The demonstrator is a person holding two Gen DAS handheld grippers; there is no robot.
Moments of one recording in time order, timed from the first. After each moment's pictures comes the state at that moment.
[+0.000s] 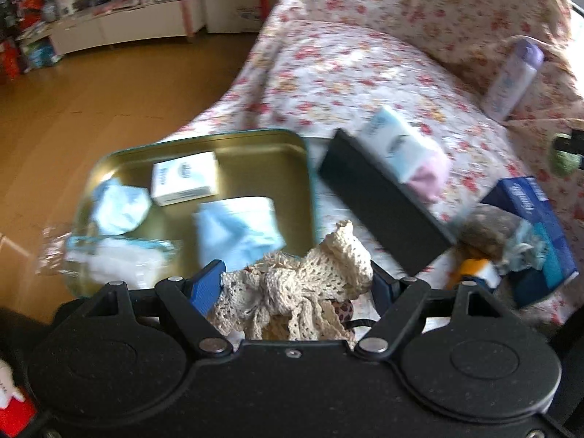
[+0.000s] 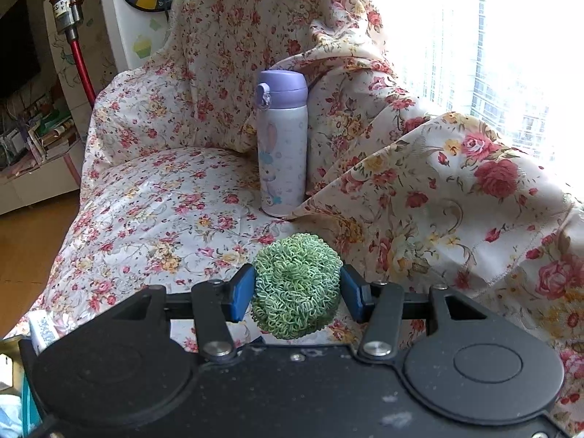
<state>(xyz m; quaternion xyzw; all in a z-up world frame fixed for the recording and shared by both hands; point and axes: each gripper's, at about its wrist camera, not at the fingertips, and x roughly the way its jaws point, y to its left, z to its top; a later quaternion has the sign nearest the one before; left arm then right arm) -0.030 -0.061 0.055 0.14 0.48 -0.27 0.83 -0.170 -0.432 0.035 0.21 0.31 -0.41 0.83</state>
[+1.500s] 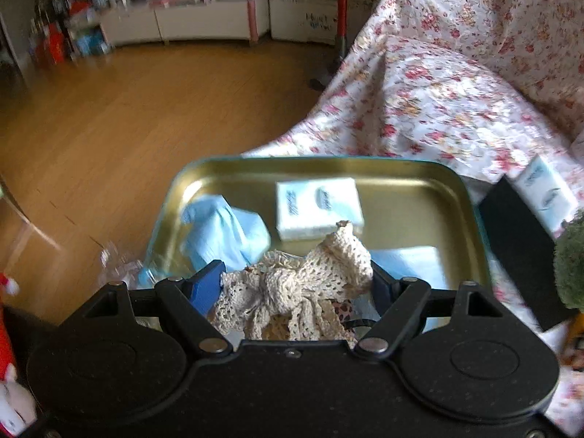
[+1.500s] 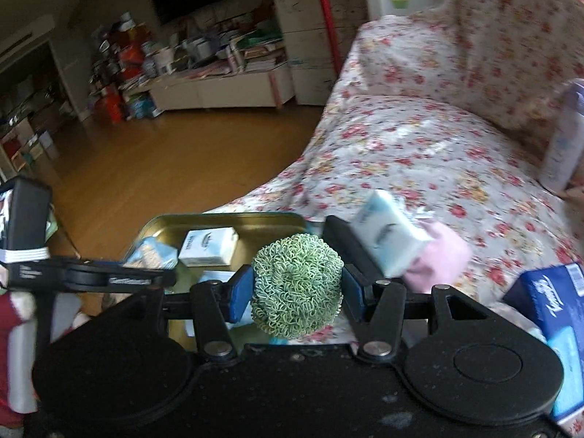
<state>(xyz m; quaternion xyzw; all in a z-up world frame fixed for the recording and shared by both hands) 0.072 0.003 0.012 0.13 0.45 -0.20 0.86 -0.071 -0.175 0.069 0.16 0.37 -0.10 0.91</state>
